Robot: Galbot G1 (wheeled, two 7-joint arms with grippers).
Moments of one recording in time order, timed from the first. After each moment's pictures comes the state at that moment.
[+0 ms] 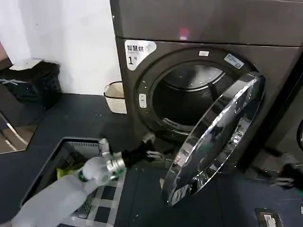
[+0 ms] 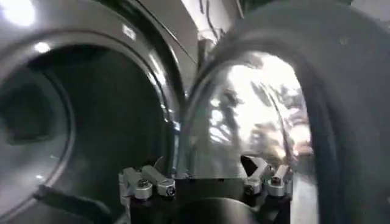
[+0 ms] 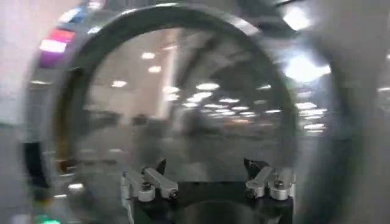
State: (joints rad) left arm 0.56 -0.81 0.37 -1.73 -1.03 -0.22 0.57; right arm -1.41 1.00 1.35 1.78 0.61 0.03 -1.03
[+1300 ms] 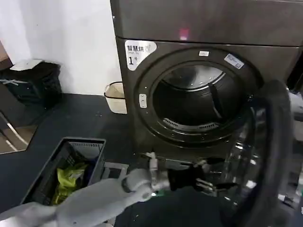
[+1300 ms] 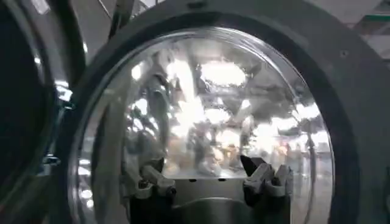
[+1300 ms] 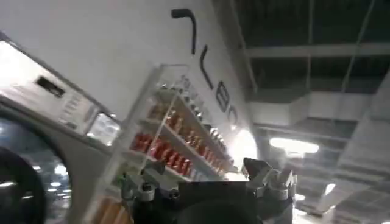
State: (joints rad) left arm 0.37 -1.10 0.73 -1.67 -1.04 -0.24 0.48; right arm -1.73 1.07 2.32 1.92 0.43 -0.22 -0.13
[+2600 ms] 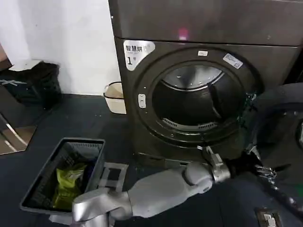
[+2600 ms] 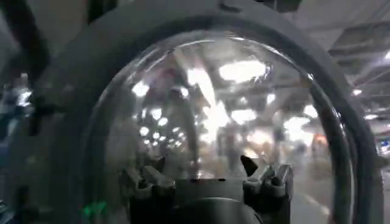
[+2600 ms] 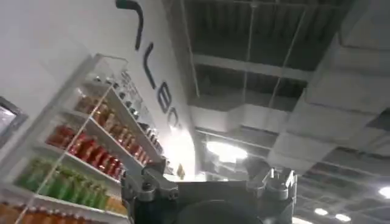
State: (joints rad) left arm 0.26 -1.61 0.78 -1.15 -0.81 -0.35 0.27; right arm -1.76 1.05 2.49 1.78 0.35 -0.19 -0.11
